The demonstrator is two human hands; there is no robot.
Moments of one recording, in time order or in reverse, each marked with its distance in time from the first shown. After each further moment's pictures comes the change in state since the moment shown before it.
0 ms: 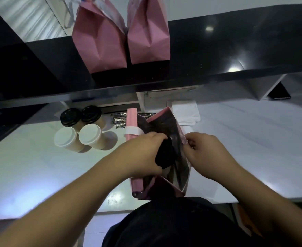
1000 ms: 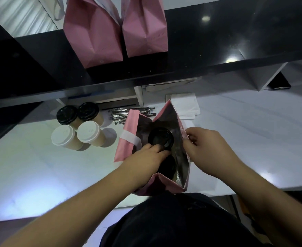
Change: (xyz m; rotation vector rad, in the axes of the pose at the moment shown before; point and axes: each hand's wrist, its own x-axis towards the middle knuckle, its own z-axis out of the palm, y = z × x) left_hand 0.010 -0.026 0.084 0.135 0.018 0.188; right_hand -0.005 0.001 0.008 0.082 0.054 -0.005
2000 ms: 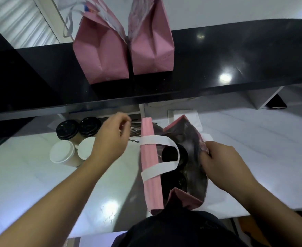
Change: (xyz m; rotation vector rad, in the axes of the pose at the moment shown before) left_hand 0.008 -0.105 -0.070 -0.403 0.745 -0.419; right_hand 0.016 -0.002 -0.009 -0.214 0.058 0.168
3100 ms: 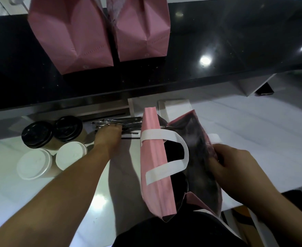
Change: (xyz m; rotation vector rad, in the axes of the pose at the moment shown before) left_hand 0.066 -0.129 0.133 0.651 -0.549 0.057; right_hand 0.004 -0.012 0.002 -0.010 -0.007 0.088
